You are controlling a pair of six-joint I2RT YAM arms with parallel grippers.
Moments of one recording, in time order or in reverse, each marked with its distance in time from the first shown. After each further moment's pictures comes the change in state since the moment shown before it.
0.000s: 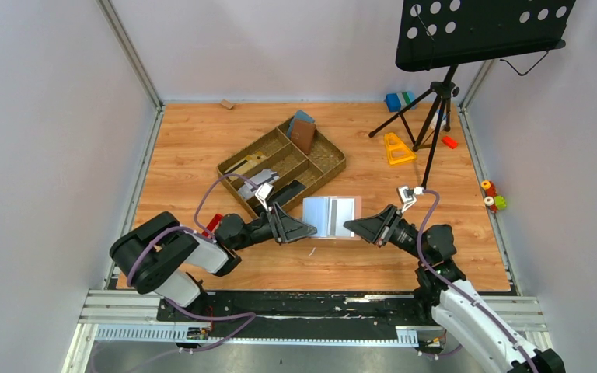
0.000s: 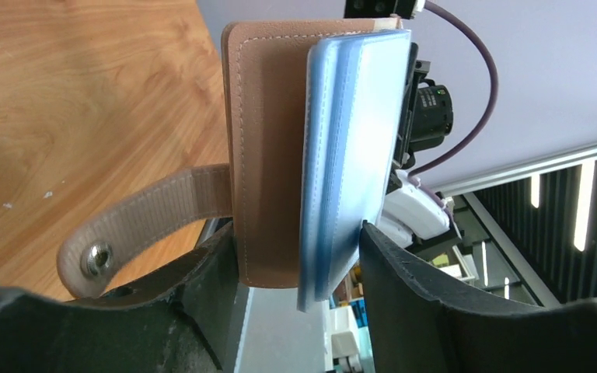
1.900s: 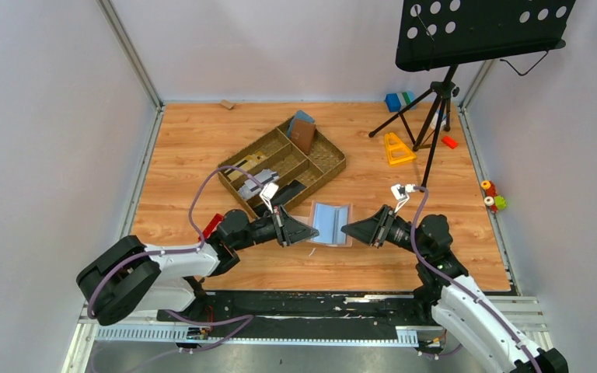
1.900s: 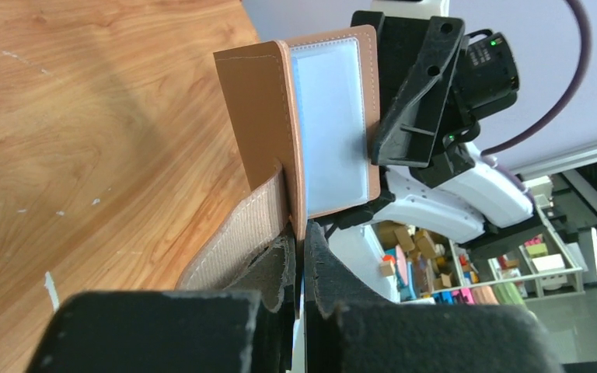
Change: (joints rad) left arm -0.061 -0.265 0.063 -0.420 -0.072 0.251; right arm -0.002 0.004 0.086 -0.259 -0.045 -0.247
